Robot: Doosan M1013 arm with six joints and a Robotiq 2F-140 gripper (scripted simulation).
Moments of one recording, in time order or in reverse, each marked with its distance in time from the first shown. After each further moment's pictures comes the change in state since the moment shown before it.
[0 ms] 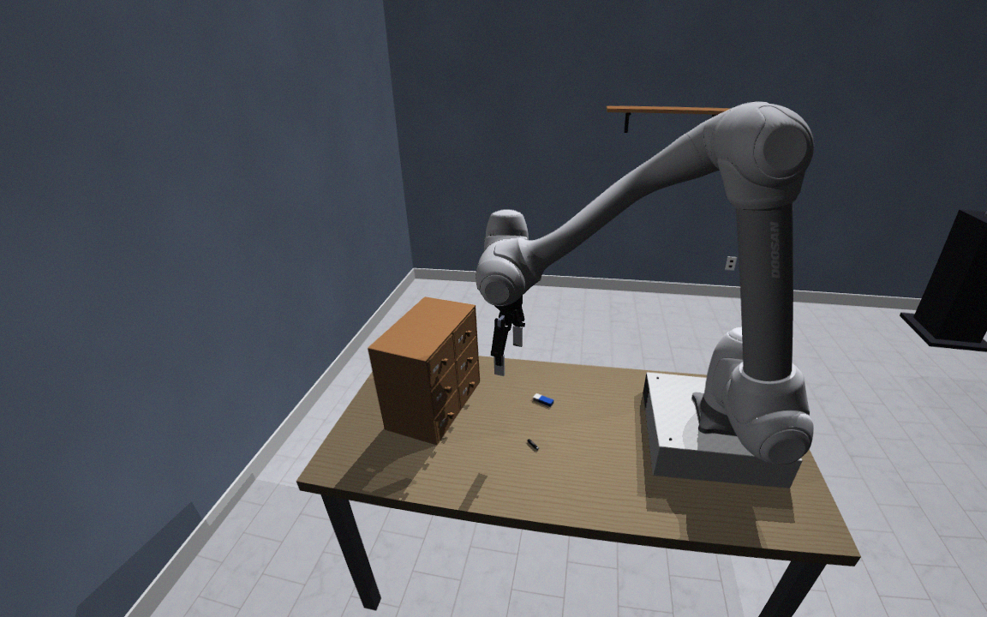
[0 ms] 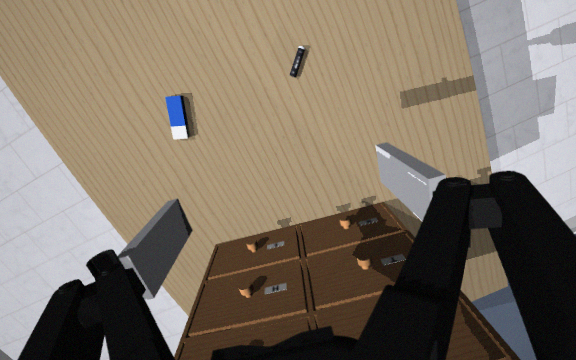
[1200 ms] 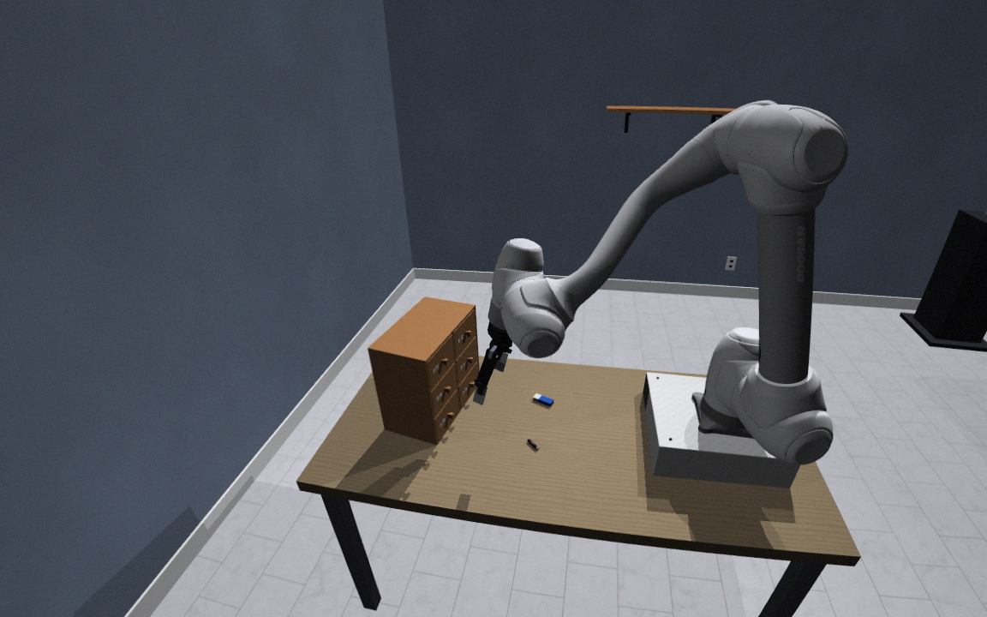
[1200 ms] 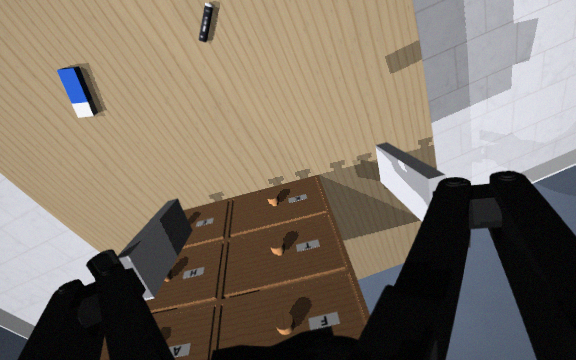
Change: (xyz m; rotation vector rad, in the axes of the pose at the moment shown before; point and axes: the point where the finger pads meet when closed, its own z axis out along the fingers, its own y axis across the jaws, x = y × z) arm -0.018 0.103 0.021 -0.002 -0.241 -0.003
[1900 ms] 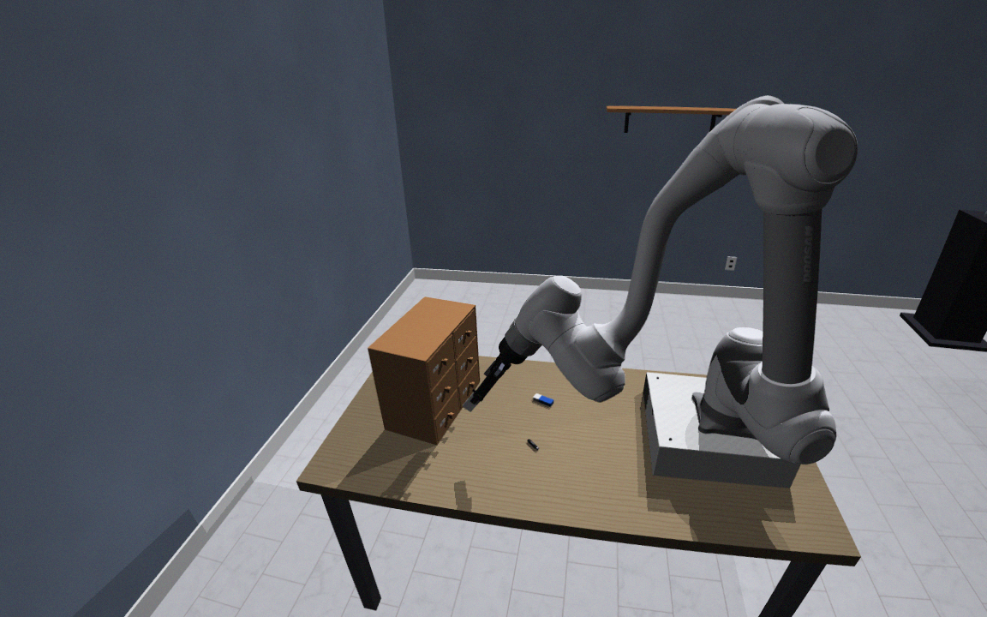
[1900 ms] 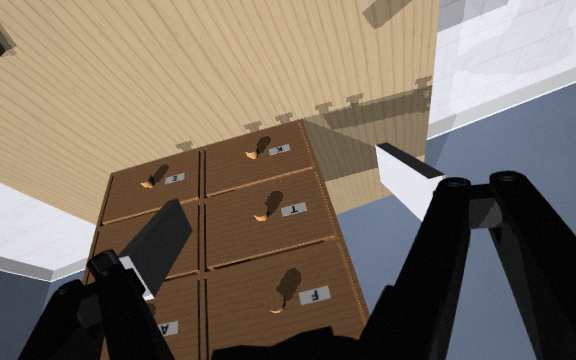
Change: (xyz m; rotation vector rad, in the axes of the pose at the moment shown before) arm -0.022 0.001 0.037 -0.019 -0.342 -0.010
